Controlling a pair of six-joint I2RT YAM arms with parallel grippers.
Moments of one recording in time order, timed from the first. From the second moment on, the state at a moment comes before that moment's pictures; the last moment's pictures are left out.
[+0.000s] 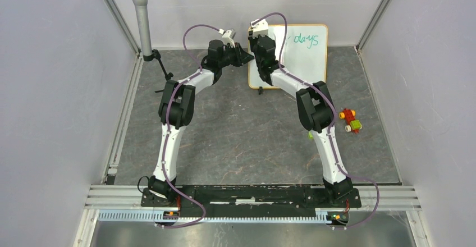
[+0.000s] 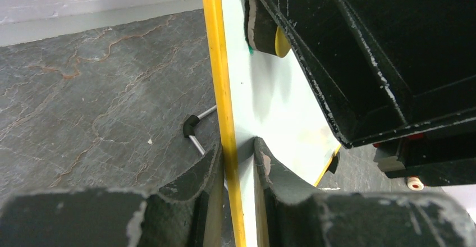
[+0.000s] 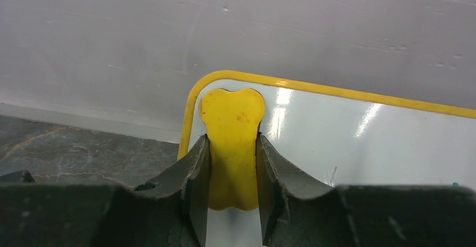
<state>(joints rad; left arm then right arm) -0.35 2.43 1.86 0.39 0.53 -0.49 0.48 2.39 1.91 0.53 0.36 -0.14</state>
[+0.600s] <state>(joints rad) -0.36 2.41 1.84 0.40 0.50 -0.48 0.49 2.41 1.90 0.61 0.36 -0.13</state>
